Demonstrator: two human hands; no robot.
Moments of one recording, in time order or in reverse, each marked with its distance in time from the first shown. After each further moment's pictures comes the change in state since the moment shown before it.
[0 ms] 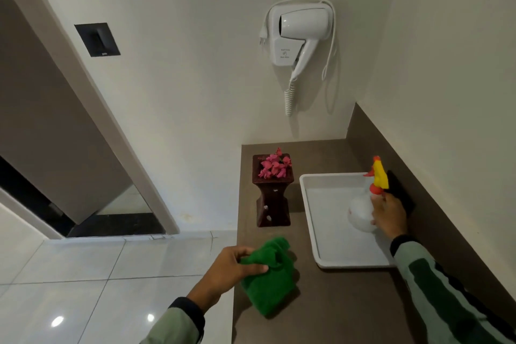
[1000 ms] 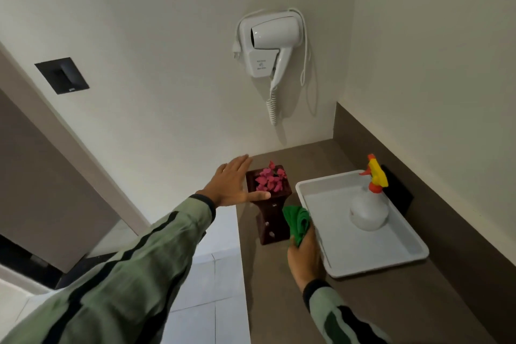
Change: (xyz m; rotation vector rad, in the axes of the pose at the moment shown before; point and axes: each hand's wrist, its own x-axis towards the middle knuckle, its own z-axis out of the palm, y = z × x) left_hand 0.131 0.158 -0.071 1.270 0.078 0.475; right_hand -0.150 -0.050 0.151 0.108 -0.018 -0.014
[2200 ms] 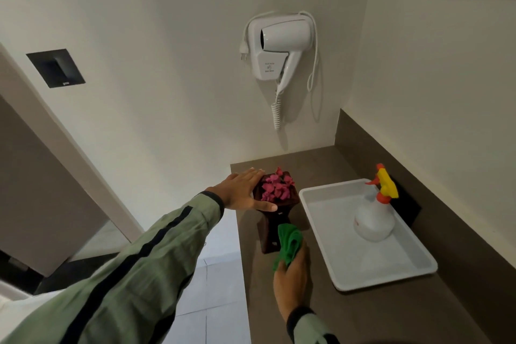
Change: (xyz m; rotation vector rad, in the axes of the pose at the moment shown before) left_hand 0.026 -0.016 0.008 -0.006 -0.230 0.094; right_hand -0.032 -0.014 0.037 0.067 0.073 0.080
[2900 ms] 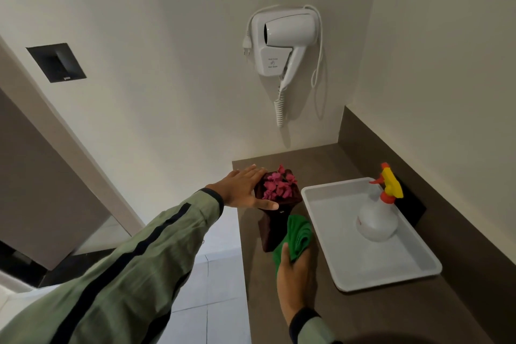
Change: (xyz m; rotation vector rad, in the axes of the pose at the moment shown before) left_hand 0.004 -0.006 0.002 0.011 -0.004 0.014; right_hand -0.004 -0.012 -0.005 0.204 0.056 0.037
